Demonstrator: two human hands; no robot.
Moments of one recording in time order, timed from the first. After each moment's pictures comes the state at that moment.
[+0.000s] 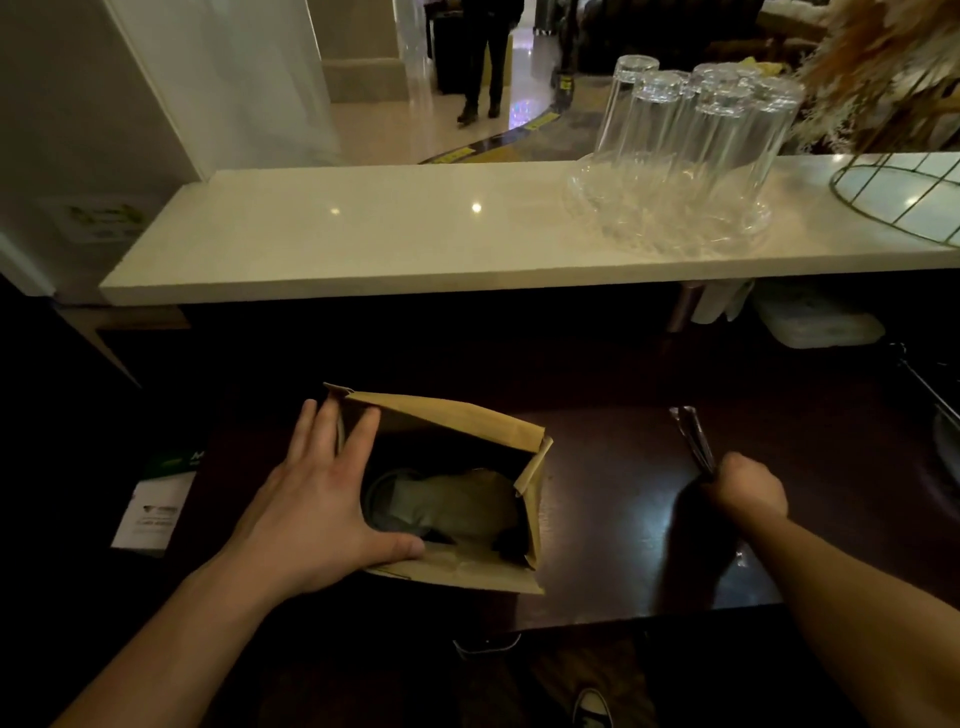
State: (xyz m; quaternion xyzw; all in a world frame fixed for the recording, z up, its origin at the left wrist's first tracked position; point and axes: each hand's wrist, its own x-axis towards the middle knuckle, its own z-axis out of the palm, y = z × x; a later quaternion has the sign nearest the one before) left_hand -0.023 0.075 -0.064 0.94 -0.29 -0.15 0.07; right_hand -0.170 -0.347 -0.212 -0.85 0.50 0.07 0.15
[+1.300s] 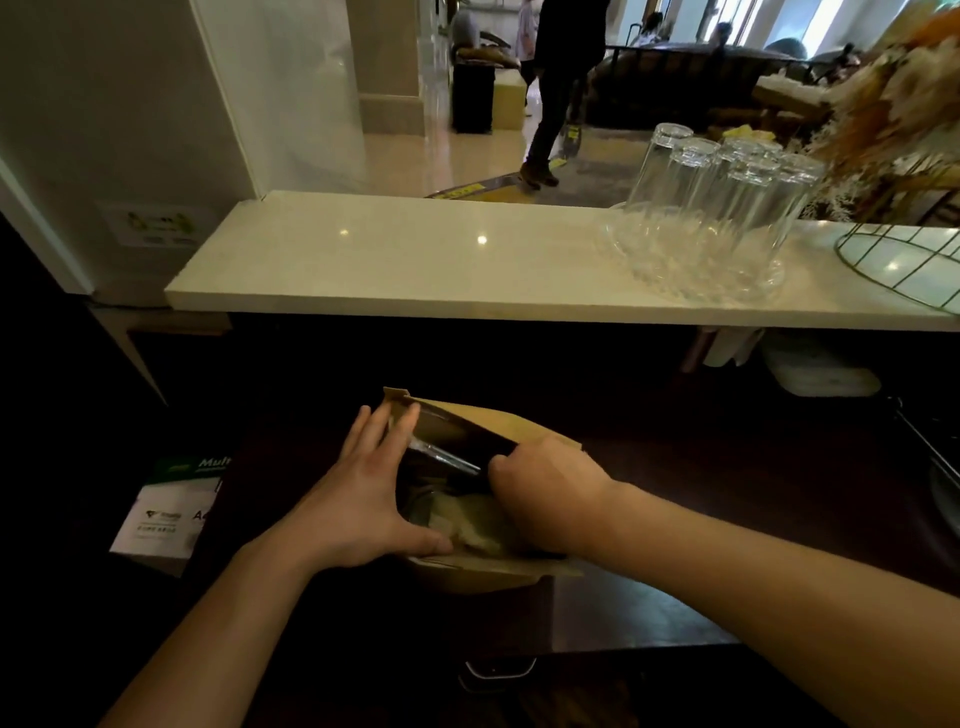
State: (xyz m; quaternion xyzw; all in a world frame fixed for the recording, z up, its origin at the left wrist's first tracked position) left_hand 0.008 0.095 -0.077 0.90 -0.32 -0.20 0.22; right_hand -0.080 -0.097 -0.048 -0.99 -0.08 0.11 -0.09
